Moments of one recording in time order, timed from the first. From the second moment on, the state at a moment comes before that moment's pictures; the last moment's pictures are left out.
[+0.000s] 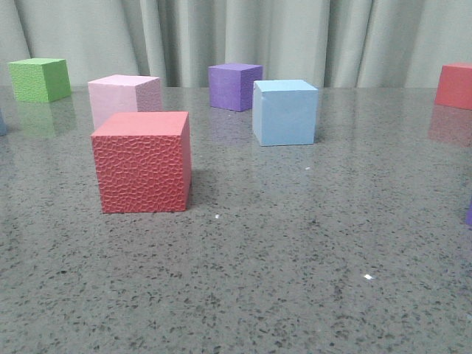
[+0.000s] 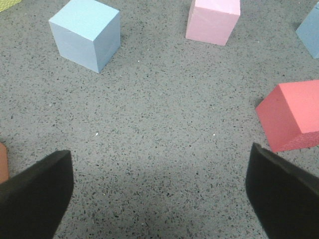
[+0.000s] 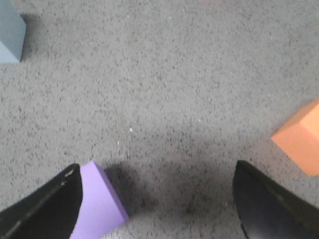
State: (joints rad) left arm -0.06 0.63 -0.83 -0.13 0.98 0.04; right arm 0.15 0.83 -0.94 -0.12 0.96 0.16
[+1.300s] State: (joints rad) left arm -0.06 0.97 -1.14 0.00 0.97 0.18; right arm 0.15 0.60 -0.83 -0.14 0.96 0.16
